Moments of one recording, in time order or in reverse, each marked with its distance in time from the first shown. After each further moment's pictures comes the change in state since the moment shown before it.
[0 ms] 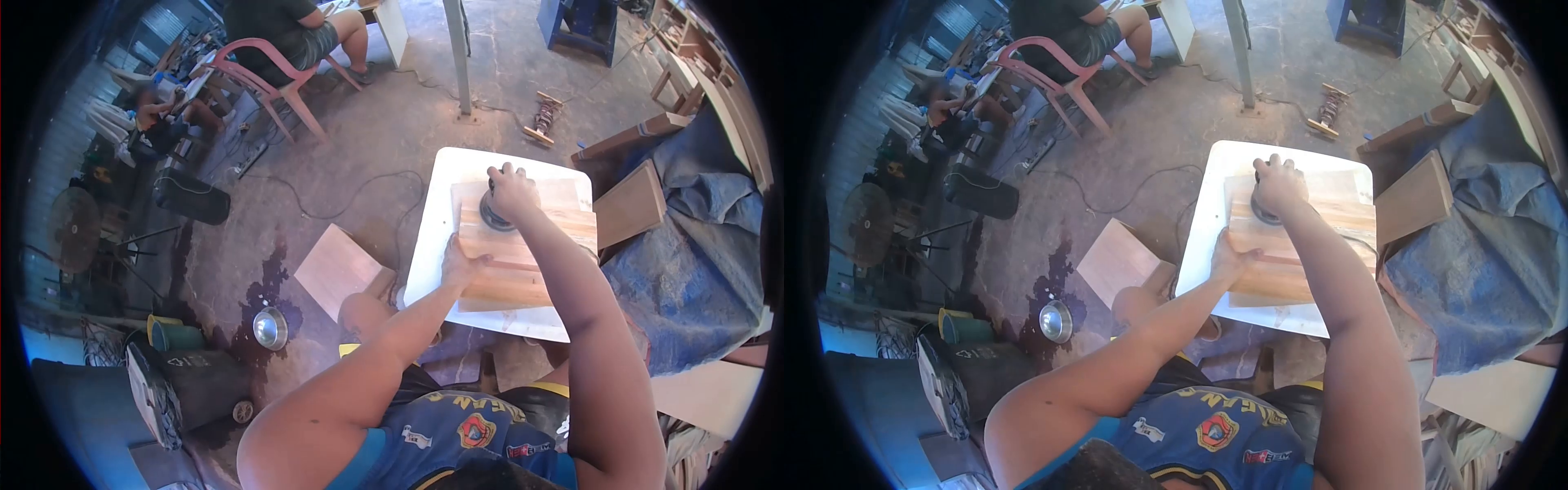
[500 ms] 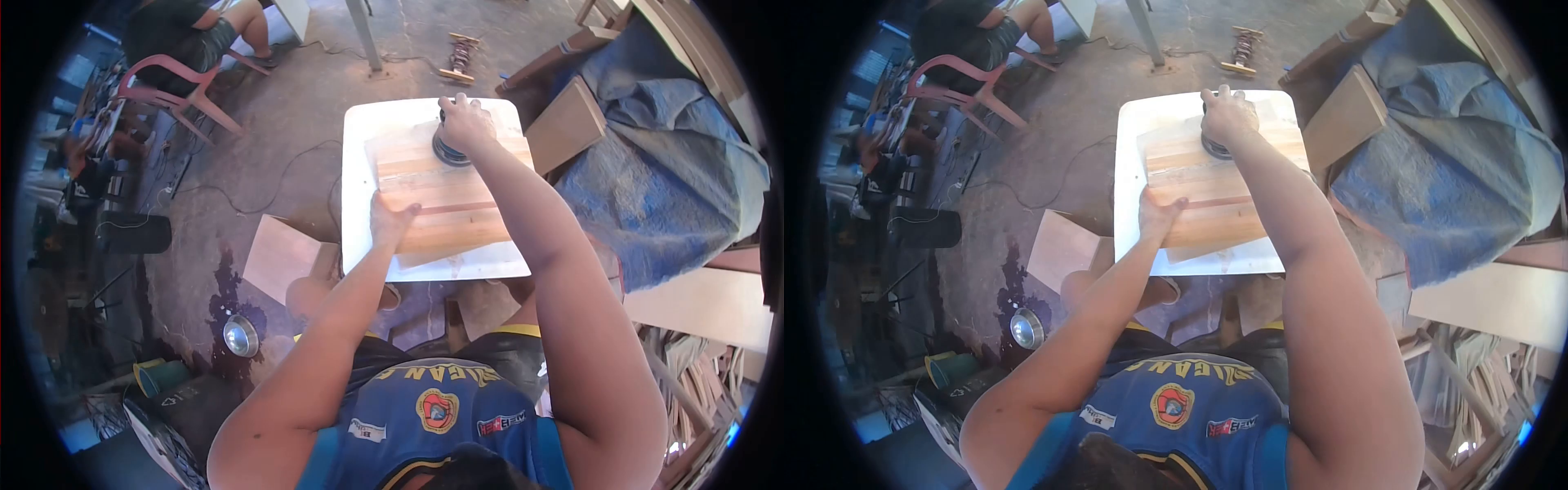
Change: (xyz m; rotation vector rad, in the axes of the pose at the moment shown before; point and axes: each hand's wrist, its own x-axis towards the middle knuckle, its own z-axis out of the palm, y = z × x) left_hand 0.008 -0.013 0.013 -0.100 0.070 0.139; right_hand -0.023 0.068 -0.005 0.013 0.100 0.223
